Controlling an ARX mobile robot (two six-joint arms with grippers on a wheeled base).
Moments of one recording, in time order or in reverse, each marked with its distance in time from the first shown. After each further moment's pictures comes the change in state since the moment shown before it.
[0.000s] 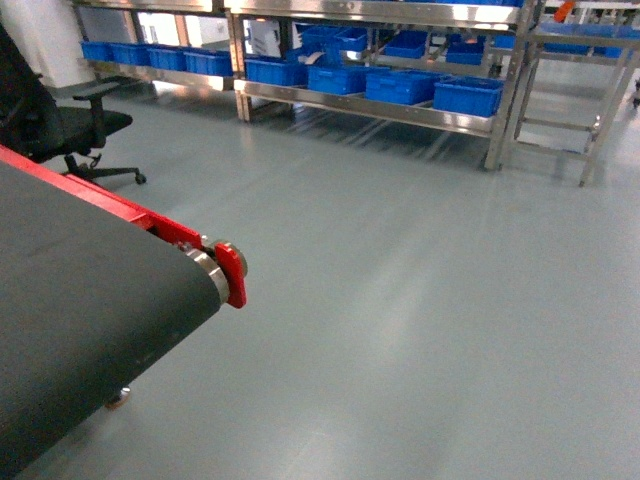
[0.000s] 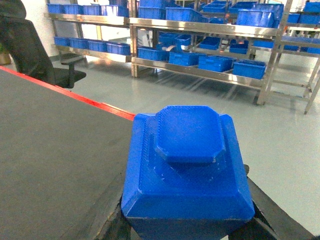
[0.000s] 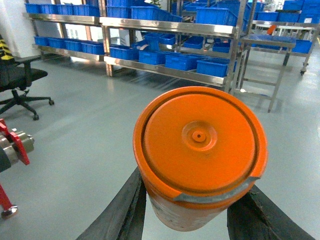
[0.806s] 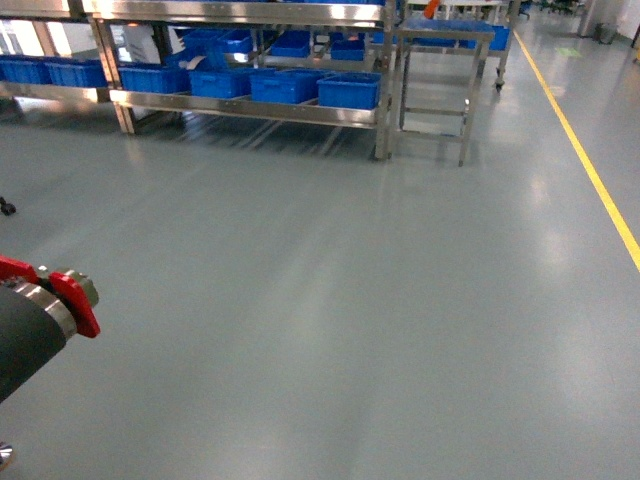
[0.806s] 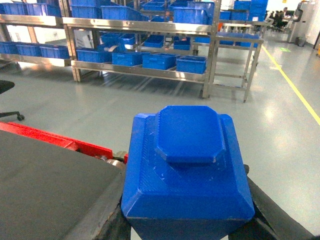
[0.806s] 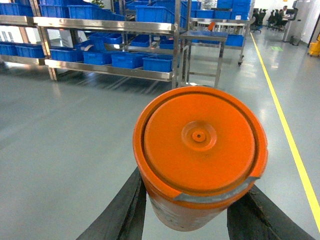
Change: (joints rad) left arm 0.000 0.000 0.000 0.000 0.000 0.000; right arm 0.000 0.000 0.000 0.000 0.000 0.000
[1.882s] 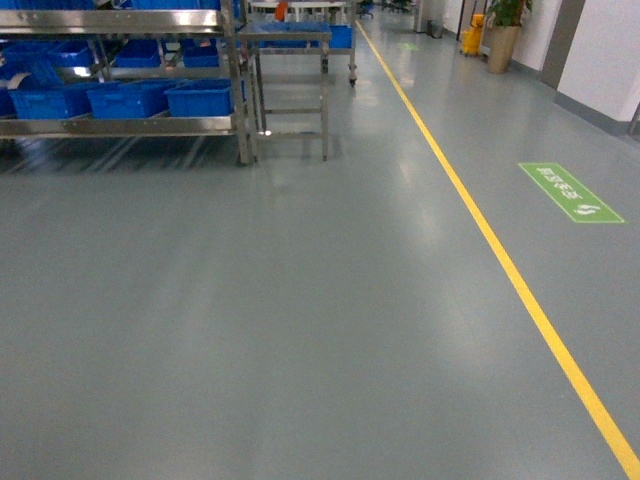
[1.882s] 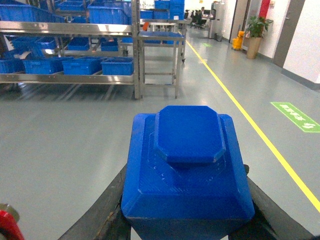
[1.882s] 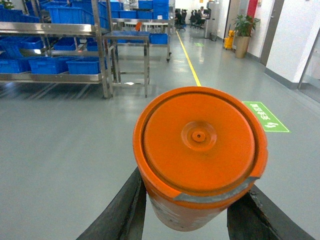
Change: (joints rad) left arm 0.000 0.000 0.000 0.003 0.000 0.000; right arm 0.000 0.000 0.000 0.005 0.000 0.000
